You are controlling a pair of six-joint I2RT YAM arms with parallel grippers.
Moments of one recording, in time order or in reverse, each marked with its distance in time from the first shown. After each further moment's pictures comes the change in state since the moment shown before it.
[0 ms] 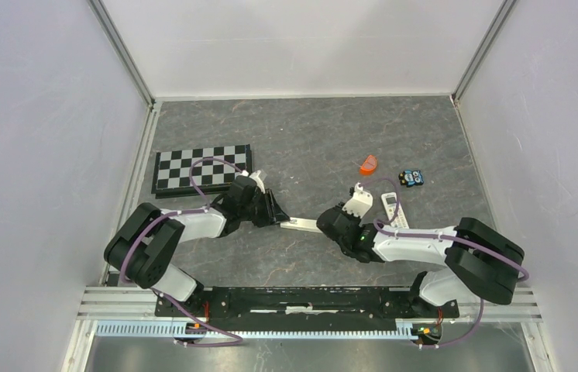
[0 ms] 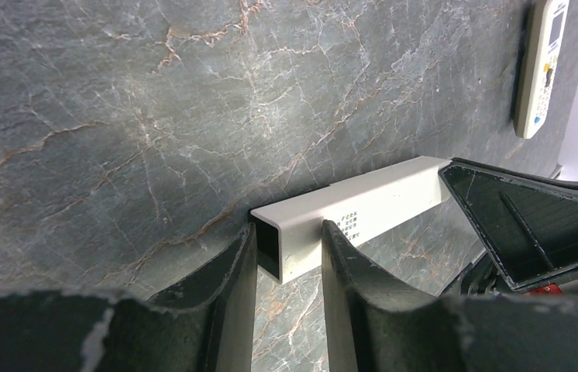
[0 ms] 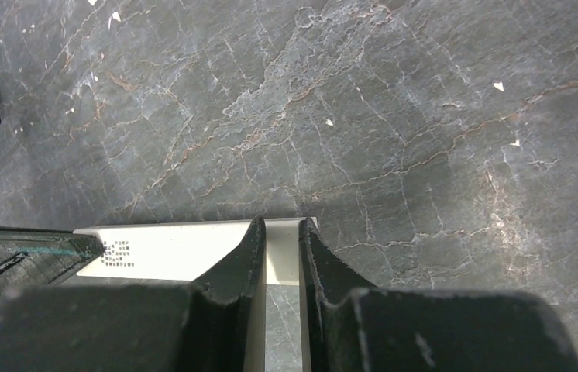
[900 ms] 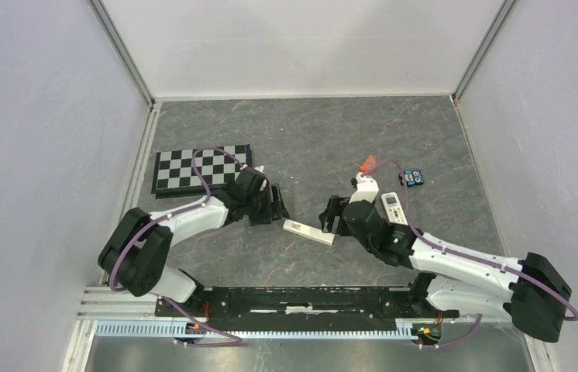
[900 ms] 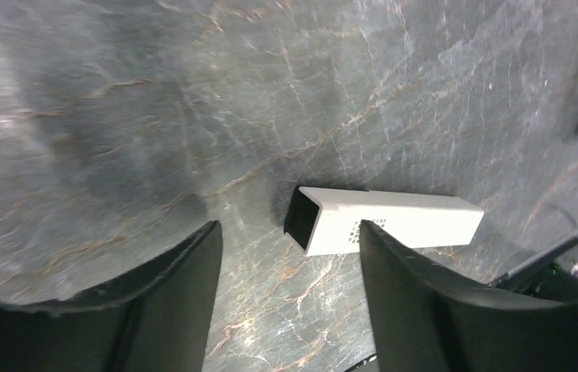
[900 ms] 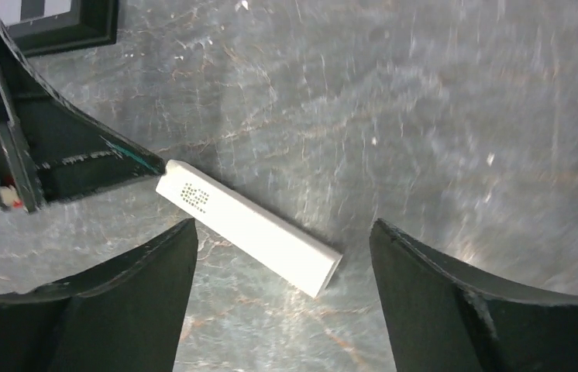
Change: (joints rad) left arm -0.032 -0.053 0.167 -0.376 -0.134 0.036; right arm -0.026 -0.368 -0.023 -0.109 -0.125 -0.320
